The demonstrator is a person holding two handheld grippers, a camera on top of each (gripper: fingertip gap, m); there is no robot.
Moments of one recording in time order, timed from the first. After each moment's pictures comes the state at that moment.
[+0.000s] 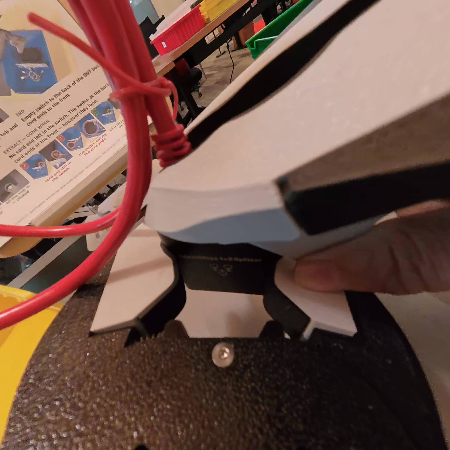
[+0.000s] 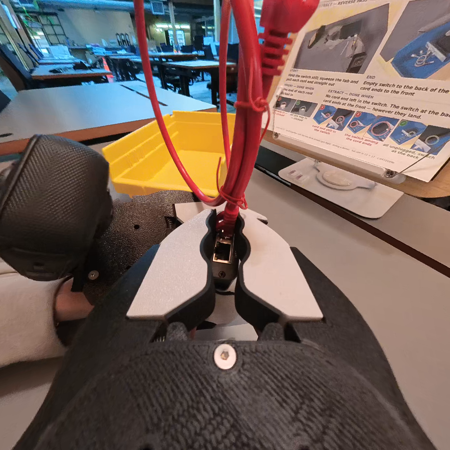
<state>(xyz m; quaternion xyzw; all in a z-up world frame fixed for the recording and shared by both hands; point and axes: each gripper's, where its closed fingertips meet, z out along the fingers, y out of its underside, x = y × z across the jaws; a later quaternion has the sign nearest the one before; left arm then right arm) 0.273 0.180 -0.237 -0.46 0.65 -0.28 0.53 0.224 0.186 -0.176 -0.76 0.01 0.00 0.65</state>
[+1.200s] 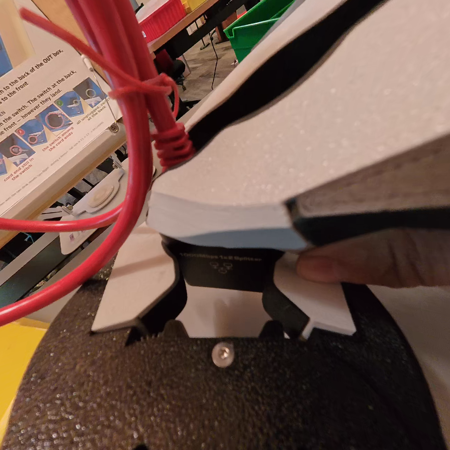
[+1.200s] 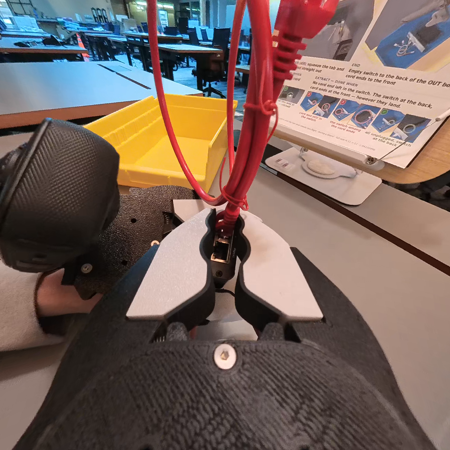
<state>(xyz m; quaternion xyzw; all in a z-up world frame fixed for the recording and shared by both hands) 0.277 0.166 -0.252 -0.46 0.67 -0.29 0.50 0.232 0.175 -0.190 -0.78 0.01 -0.04 0.63</state>
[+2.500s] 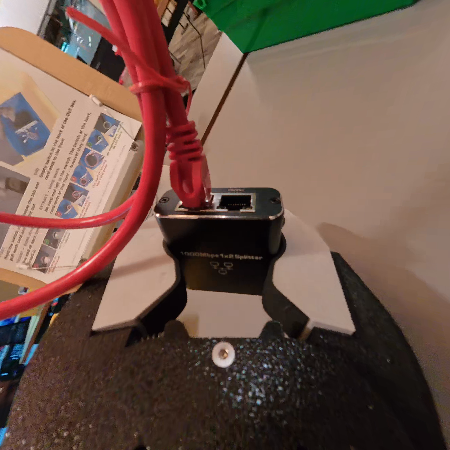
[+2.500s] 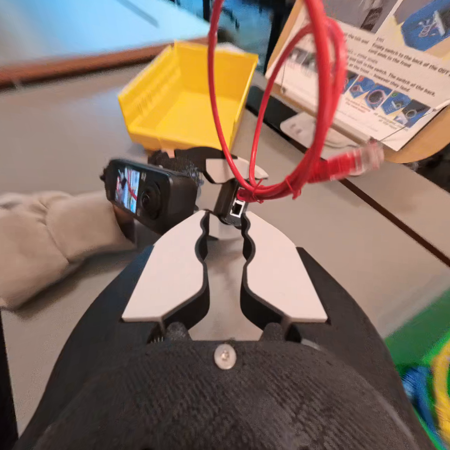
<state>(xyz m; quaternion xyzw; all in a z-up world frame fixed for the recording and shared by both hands) 0.257 0.189 -0.242 -0.35 0.76 -0.16 0.53 0.195 0.115 -0.147 -0.85 0.00 -0.03 0.52</state>
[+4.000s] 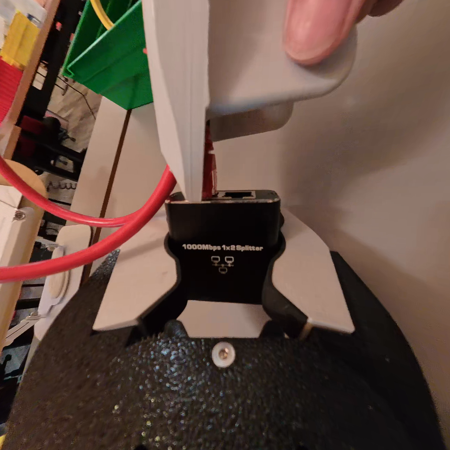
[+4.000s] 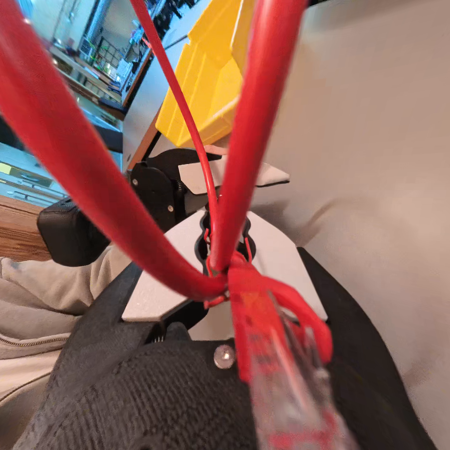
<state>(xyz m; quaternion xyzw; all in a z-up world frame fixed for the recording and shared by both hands) 0.230 0.123 -0.270 -0.22 0.86 -0.27 0.38 0.204 0.124 -0.216 -0.80 0.19 0.33 0.46</state>
